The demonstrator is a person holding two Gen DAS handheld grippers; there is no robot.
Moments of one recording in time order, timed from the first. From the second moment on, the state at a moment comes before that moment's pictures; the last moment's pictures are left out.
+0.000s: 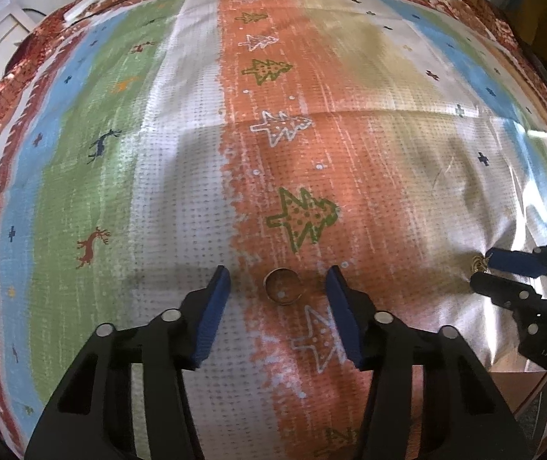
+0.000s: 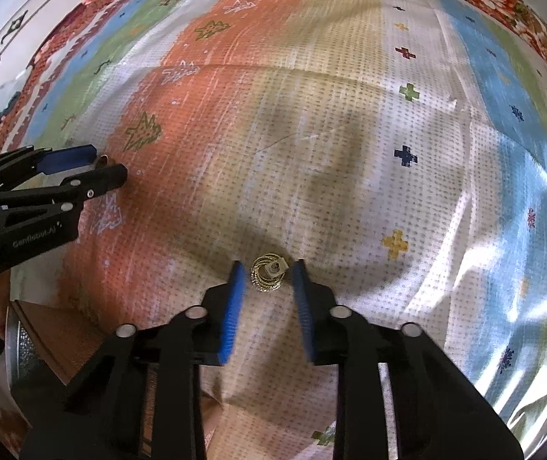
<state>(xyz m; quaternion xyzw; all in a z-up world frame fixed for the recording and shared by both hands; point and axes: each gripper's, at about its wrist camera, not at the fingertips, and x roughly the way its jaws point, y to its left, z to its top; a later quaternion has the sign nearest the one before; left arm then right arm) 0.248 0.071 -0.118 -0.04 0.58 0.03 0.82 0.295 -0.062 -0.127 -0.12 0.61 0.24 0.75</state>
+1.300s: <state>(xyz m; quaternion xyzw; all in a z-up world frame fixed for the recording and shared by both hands) 0.214 0.065 -0.072 -0.07 0.52 -0.01 0.85 0.270 -0.067 -0.082 -0.11 0.54 0.26 0.79</state>
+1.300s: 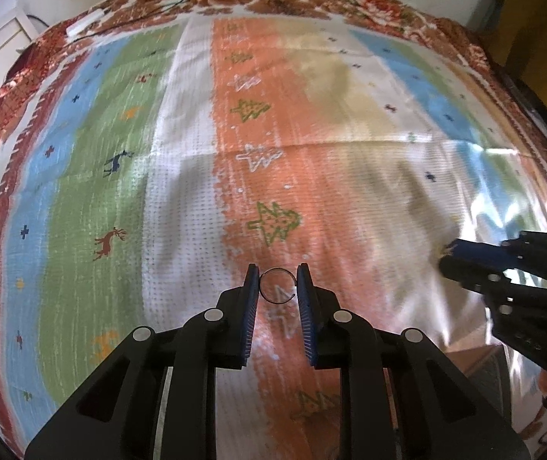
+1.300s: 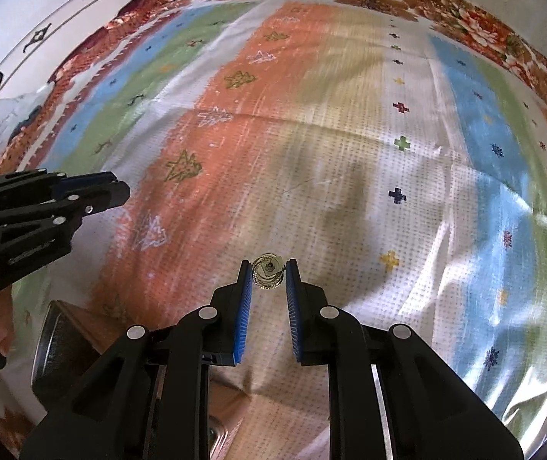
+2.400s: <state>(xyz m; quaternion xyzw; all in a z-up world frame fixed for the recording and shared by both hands) 0.129 0.045 -0.013 -0.10 0.43 -0.06 0.89 0.187 -0.085 -0.021 -0.07 0.44 0.30 0.84</state>
